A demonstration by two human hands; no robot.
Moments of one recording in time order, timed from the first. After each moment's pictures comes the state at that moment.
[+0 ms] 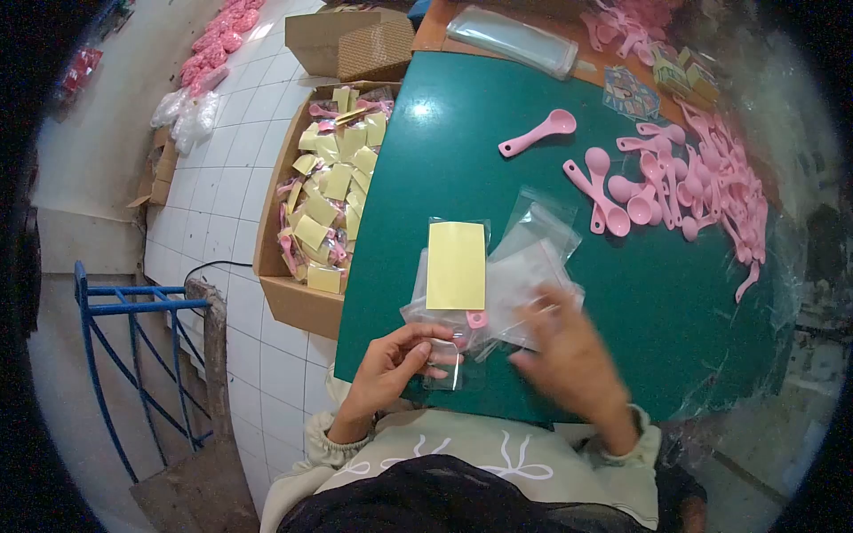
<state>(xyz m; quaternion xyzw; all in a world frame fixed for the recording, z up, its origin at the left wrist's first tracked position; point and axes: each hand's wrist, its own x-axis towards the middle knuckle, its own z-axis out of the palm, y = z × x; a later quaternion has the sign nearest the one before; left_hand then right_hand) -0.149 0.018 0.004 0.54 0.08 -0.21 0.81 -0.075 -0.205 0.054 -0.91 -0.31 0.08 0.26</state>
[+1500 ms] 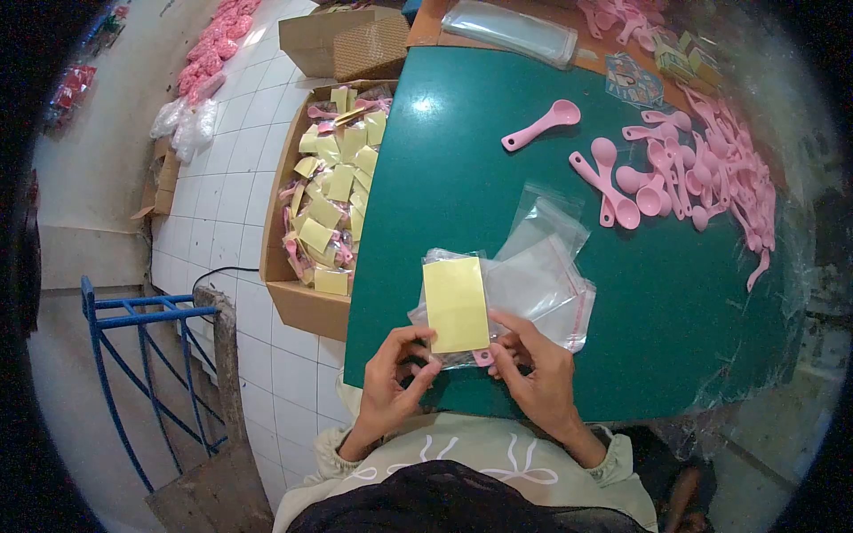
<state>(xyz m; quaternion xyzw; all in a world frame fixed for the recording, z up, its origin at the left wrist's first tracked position) -0.164 0.015 0.012 0.73 0.10 -0.06 0.67 -0.110 -0.171 0.025 -0.78 -0.04 0.19 0.60</state>
